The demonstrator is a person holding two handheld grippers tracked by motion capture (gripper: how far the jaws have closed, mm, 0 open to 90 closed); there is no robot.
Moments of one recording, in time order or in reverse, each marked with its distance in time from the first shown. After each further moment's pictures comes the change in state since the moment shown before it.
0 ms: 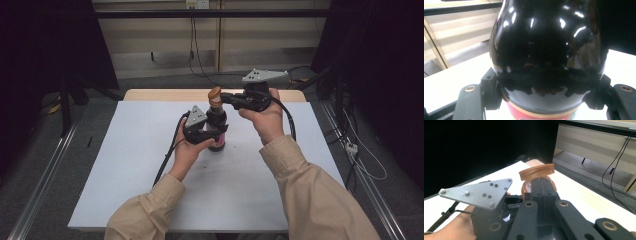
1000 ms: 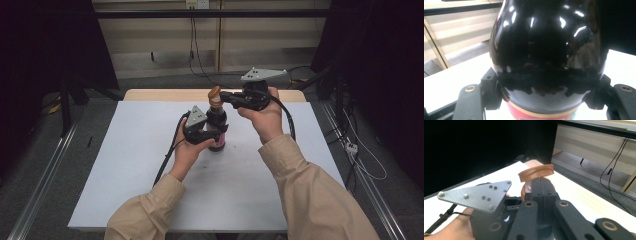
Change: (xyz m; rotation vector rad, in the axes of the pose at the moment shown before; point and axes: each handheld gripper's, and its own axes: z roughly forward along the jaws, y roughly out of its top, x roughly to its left) left arm -0.001 0.000 0.000 -0.001 0.004 -0.003; right arm 0.001 0.004 0.001 0.002 -0.010 -0.008
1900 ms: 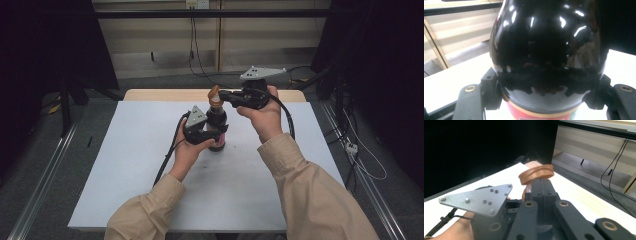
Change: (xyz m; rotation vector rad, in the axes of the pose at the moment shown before) left arm 0.000 0.000 0.000 0.001 0.001 0.001; right arm 0.001 0.003 0.001 -0.006 0.003 0.003
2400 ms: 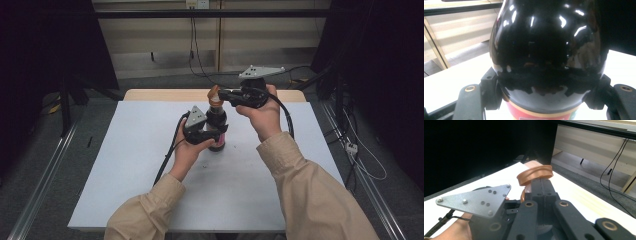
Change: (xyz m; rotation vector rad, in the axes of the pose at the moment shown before) left arm 0.001 -0.001 0.000 -0.004 -0.003 -0.001; right arm -0.001 0.002 0.003 0.008 -0.003 -0.004
